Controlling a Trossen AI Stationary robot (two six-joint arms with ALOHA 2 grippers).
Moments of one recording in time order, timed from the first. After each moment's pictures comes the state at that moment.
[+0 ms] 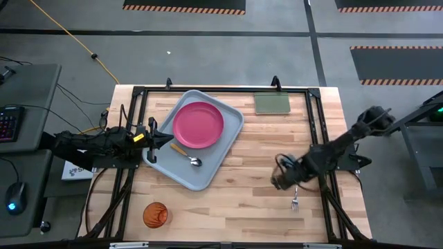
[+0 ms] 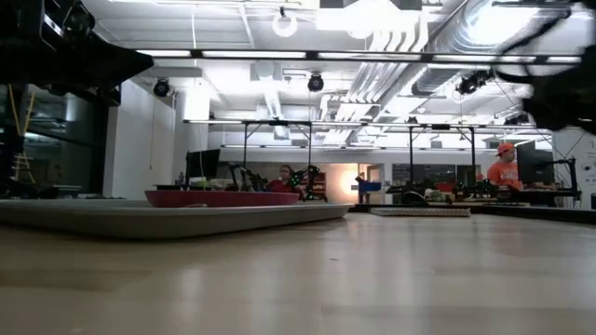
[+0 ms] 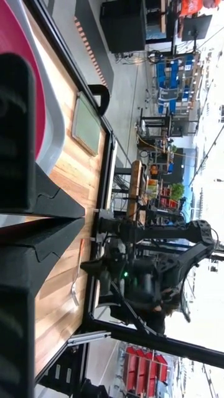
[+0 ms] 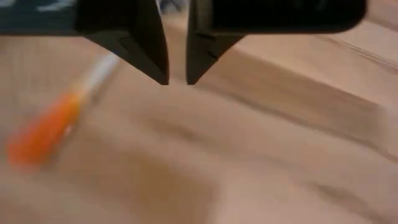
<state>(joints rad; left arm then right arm) -0.08 0.01 0.01 0.11 -0.22 -0.06 0.56 1.33 0.69 -0.76 -0.02 1.78</state>
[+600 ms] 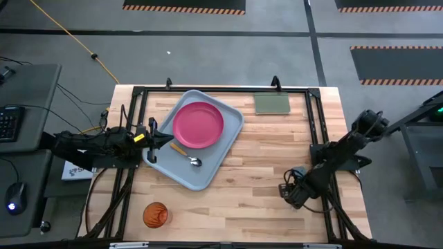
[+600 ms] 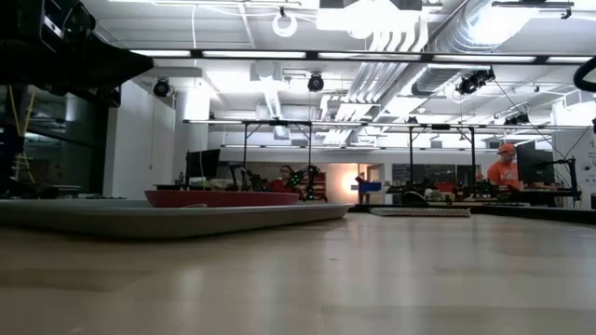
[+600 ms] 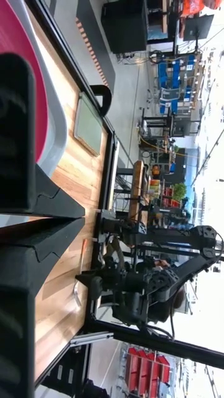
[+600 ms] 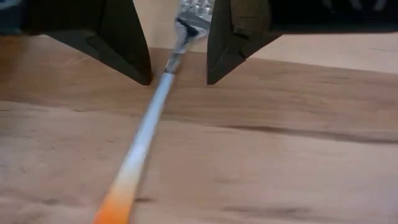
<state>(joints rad) -0.08 0.01 0.01 0.10 -0.22 -0.06 0.80 1.46 0.67 -0.70 -0.03 2.24</state>
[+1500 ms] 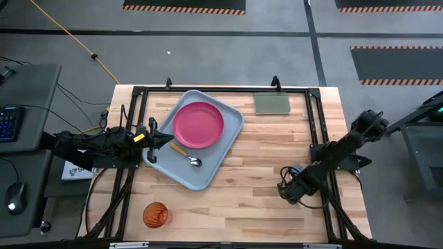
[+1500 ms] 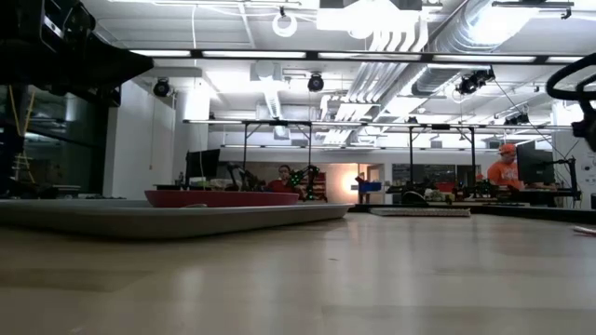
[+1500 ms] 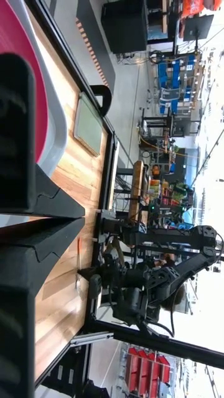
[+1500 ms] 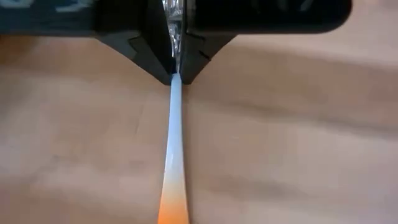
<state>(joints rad) -0.08 0.01 0.01 0.10 -0.22 -0.06 0.72 1.46 0.67 -0.75 -0.05 2.08</state>
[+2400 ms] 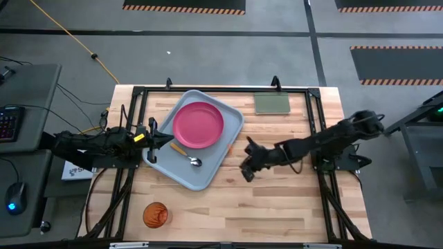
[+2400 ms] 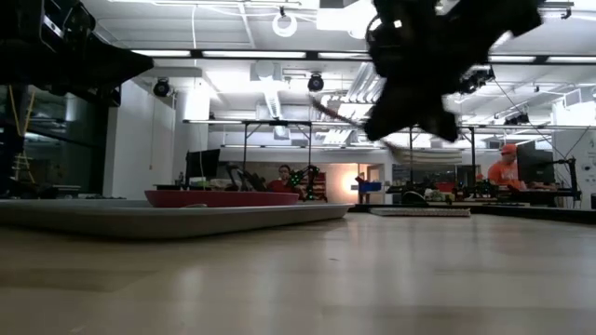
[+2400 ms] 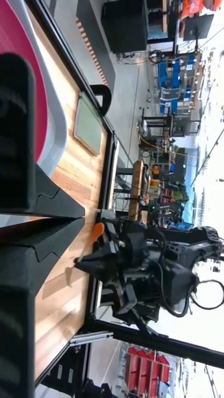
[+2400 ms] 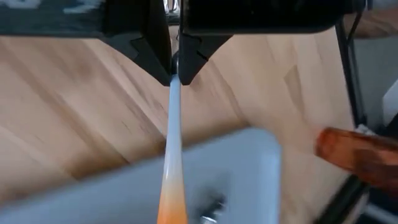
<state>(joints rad) -0.07 0.01 0.01 0.10 -0.22 -0.06 0.24 1.51 0.84 -0.10 0.14 0.91</state>
